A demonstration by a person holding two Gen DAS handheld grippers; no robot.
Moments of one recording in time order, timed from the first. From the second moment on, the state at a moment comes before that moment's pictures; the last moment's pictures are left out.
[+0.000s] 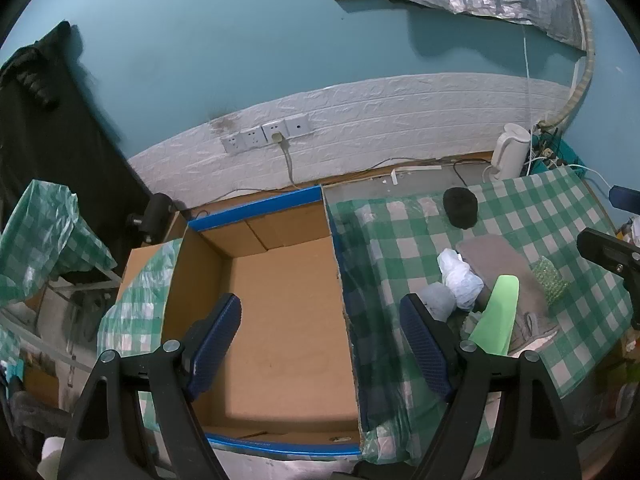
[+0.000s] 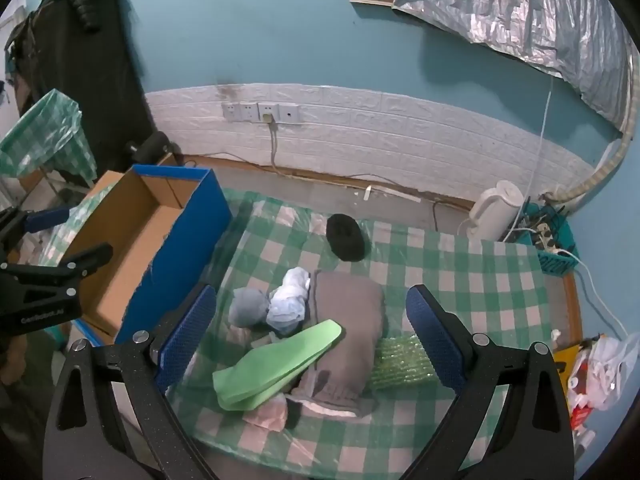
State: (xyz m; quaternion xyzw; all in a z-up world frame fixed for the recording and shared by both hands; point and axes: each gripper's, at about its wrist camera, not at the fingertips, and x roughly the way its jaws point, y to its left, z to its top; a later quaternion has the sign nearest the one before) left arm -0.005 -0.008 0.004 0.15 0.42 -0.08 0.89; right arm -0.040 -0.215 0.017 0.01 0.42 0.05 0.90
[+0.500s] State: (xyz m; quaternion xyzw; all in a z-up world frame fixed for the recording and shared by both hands) left arm -0.001 -0.009 0.005 0.16 0.42 -0.08 0.89; right arm -0.040 -0.215 0.016 0.01 0.43 0.04 0.90
